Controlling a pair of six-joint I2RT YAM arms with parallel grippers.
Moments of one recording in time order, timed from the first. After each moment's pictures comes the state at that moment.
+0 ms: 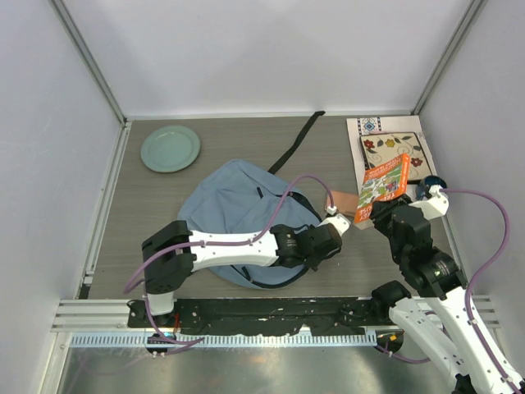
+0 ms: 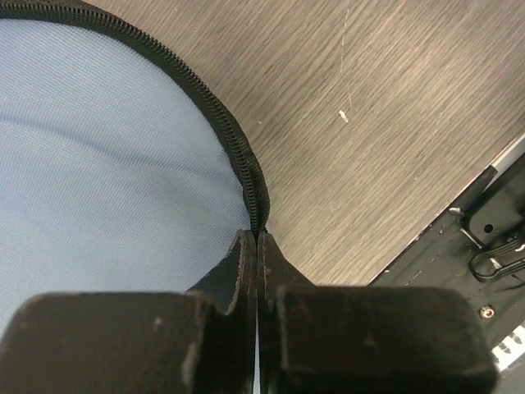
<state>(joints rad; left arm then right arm) -1.31 1.85 1.38 -0.46 -0.28 -0.39 0.41 0.48 0.72 -0.68 0.54 0.85</state>
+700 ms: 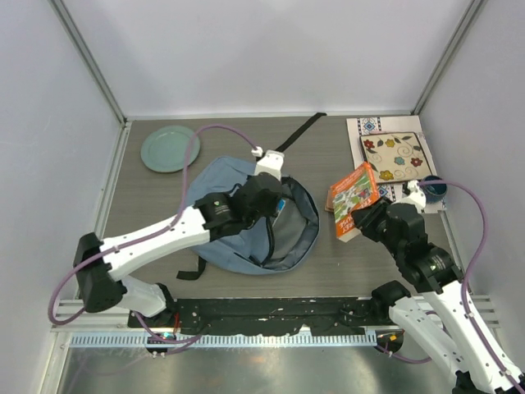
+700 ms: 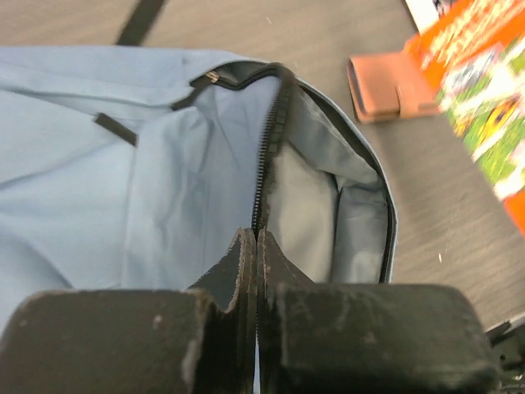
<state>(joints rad) -1.08 1.45 1.27 -0.48 -0.48 -0.45 0.41 0.52 0.72 -0.71 0.29 0.82</state>
